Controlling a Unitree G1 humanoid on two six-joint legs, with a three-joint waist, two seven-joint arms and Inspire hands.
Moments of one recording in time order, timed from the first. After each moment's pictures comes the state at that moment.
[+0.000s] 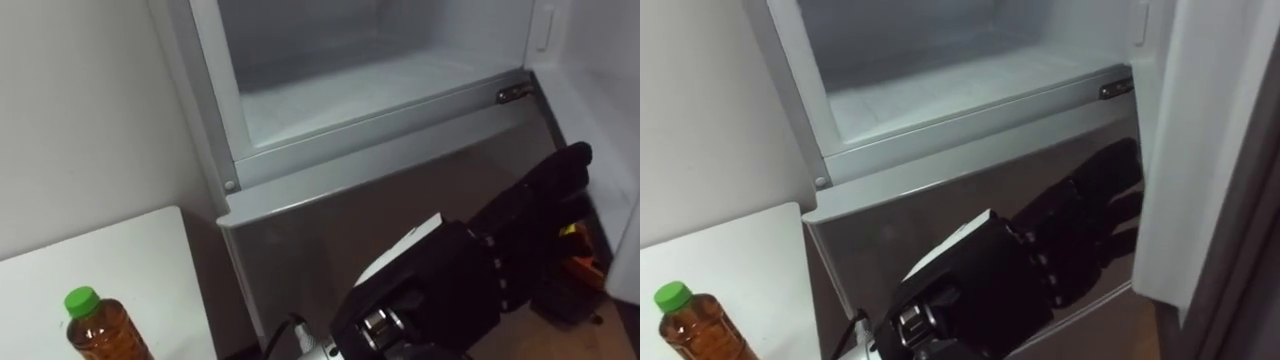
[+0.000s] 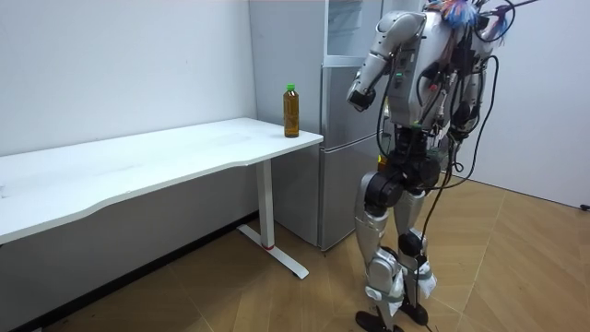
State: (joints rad) left arm -0.29 0.18 -0.52 -0.37 -0.67 0.11 -0.37; right arm 0.07 -0.27 0.09 1.16 0.51 0.02 0.21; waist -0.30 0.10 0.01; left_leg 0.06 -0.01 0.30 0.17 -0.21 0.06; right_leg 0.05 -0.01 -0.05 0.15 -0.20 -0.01
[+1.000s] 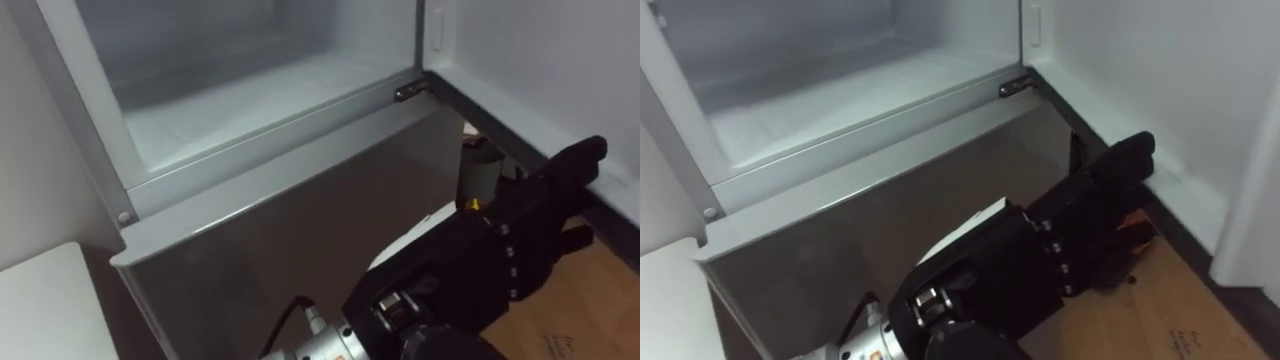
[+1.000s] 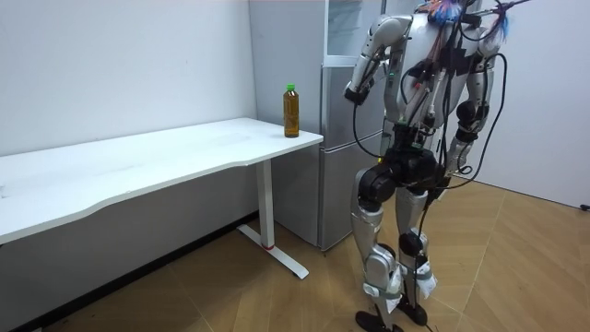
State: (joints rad) left arm -0.41 0.17 -0.54 -0.33 -0.67 0.13 -0.33; right arm 0.07 -0.28 0.09 1.13 0.54 0.04 0.19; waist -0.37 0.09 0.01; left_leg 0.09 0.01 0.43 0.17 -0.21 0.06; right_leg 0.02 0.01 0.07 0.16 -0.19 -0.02
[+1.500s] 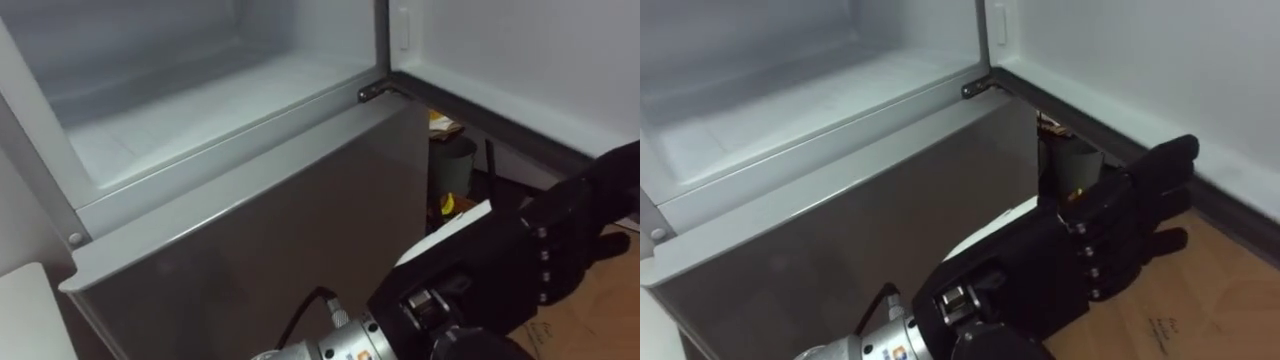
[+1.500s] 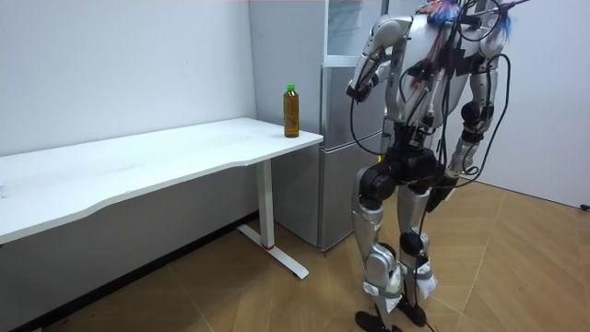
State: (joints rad) left arm -0.44 0.17 -0.57 -0.30 -0.71 0.13 -0.33; right arm 0.08 -0.32 0.10 1.13 0.54 0.04 0.20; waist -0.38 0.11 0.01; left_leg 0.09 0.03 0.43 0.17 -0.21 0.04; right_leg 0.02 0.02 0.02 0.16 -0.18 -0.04
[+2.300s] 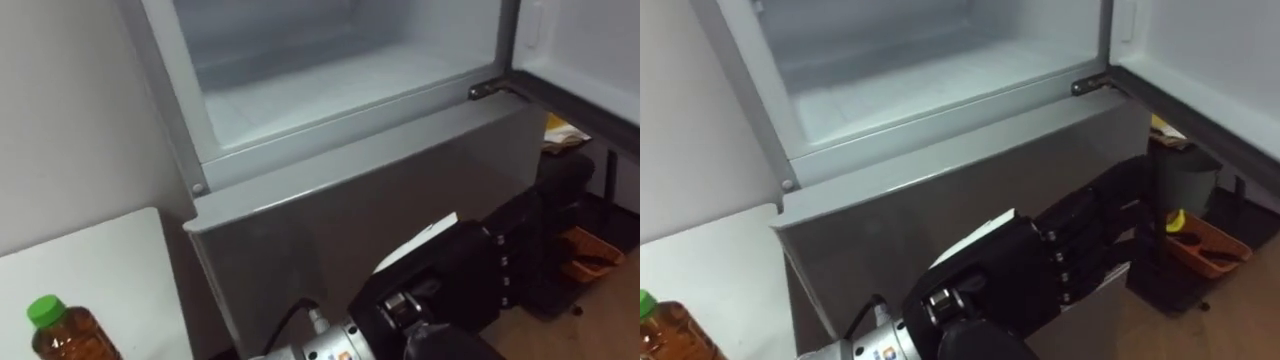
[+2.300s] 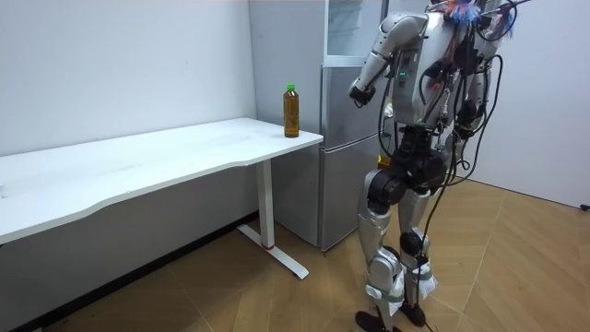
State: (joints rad) left arm -0.35 0.21 -0.52 -0.27 -0.69 0.13 -0.33; right arm 0.07 -0.30 0.16 1.13 0.53 0.05 0.18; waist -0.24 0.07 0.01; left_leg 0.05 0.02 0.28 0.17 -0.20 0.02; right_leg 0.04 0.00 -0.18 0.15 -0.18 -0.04
